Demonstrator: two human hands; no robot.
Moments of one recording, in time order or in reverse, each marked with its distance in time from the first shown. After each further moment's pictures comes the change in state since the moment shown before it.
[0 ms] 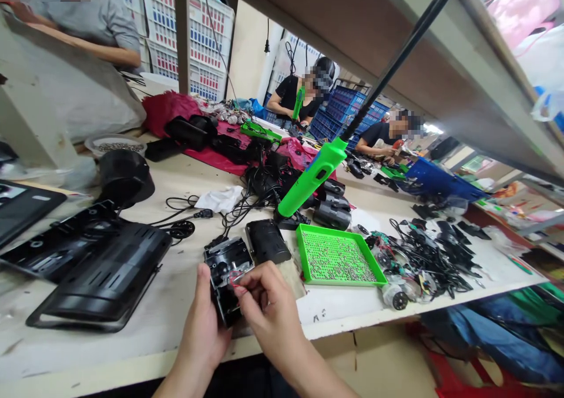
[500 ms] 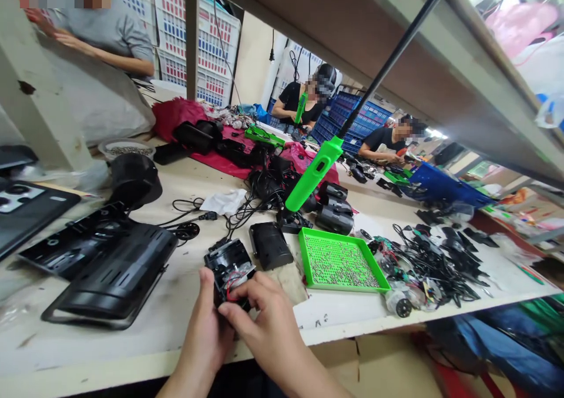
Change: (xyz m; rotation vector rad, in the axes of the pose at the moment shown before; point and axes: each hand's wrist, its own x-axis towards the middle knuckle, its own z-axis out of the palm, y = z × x) left_hand 0.003 -0.003 -0.009 -0.059 -0.069 -0.029; right_hand 0.000 -0.016 0.004 -0.214 -0.117 0.073
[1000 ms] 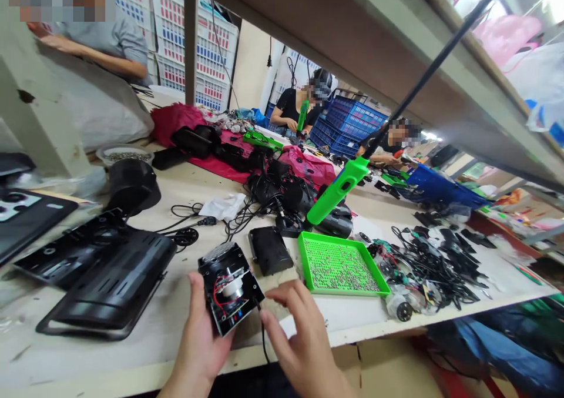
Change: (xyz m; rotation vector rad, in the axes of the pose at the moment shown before) left_hand -0.005 0.011 0.008 -0.022 0.076 0.037; right_hand -0.021 0.024 -0.034 -0.157 0.180 -0.213
